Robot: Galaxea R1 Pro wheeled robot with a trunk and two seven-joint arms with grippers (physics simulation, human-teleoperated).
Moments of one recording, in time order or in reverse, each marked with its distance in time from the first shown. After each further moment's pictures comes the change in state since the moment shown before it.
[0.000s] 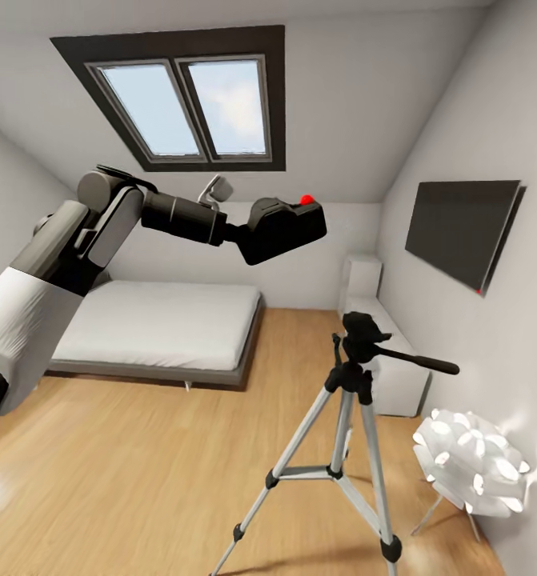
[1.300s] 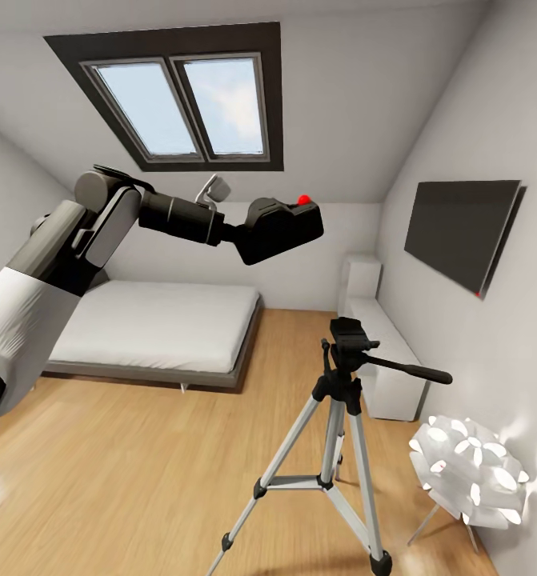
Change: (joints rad) left arm 0.000 0.009 0.000 -0.001 0.000 0.000 0.000; right arm 0.000 0.001 -0.001 0.000 0.000 0.000 0.001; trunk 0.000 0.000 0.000
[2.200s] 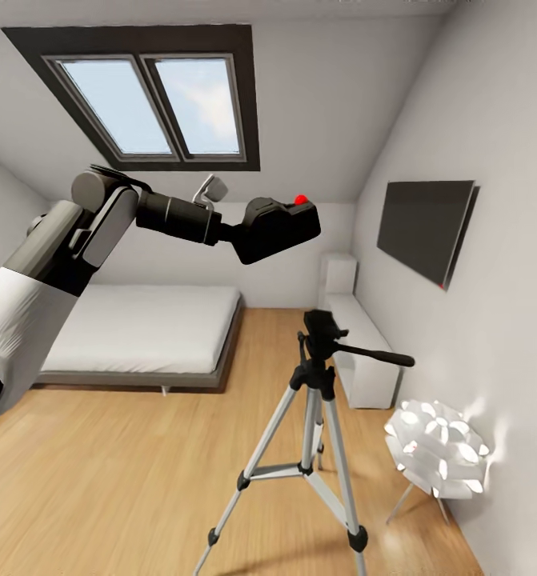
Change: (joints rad) left arm 0.000 0.009 0.001 0.000 0.000 0.000 0.000; right arm 0.000 -0.001 0.000 0.000 0.000 0.000 0.000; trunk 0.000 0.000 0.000
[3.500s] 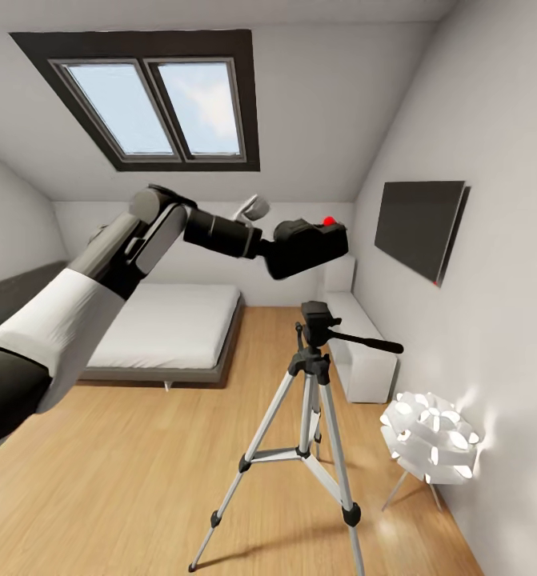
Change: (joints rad) left arm -0.001 -0.162 -0.024 0.177 -0.001 0.000 0.062; right arm 0.000 0.000 0.001 0.000 0.000 0.000 -0.002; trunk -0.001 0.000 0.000
